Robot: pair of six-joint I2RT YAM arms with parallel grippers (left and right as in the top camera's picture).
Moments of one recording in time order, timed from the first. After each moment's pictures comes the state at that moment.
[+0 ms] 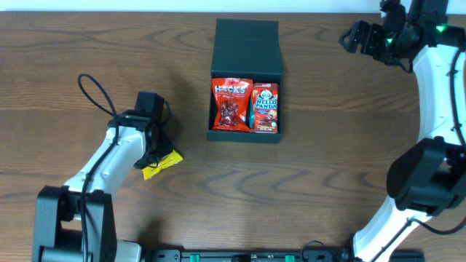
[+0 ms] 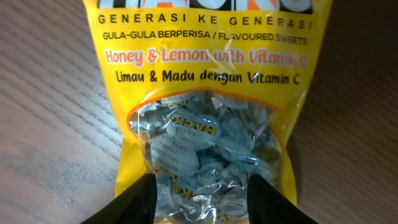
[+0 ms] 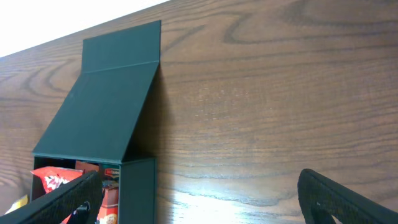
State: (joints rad) left arm -0.14 1.60 0.90 -0.77 -0.08 -0.69; right arm -0.19 2.00 1.92 -0.93 -0.42 0.11
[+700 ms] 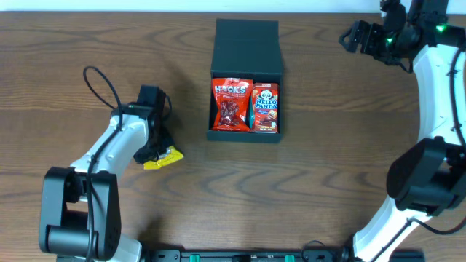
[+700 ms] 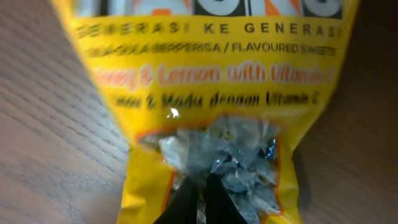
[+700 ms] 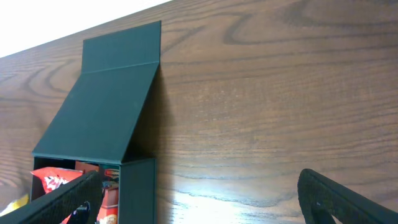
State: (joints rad) left arm -0.14 1.69 1.02 -0.85 -0.08 -0.67; right arm -0.19 2.00 1.92 -0.92 -0.42 0.11
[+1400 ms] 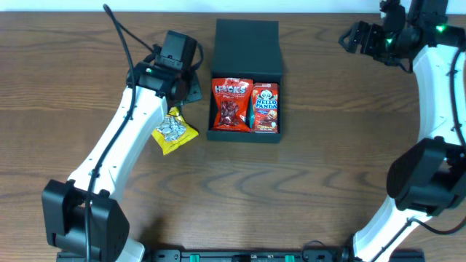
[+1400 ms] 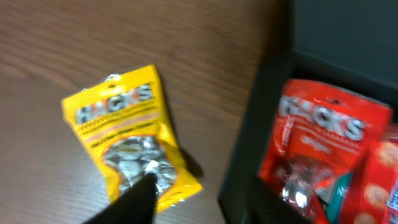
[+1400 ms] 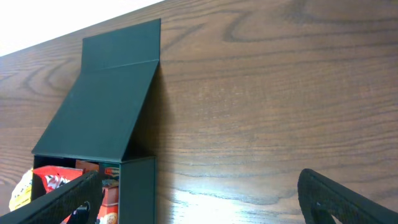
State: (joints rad) left arm -0.32 1.70 1.48 -0.92 -0.12 -0.56; right arm -0.19 2.00 1.92 -0.93 -0.42 0.11
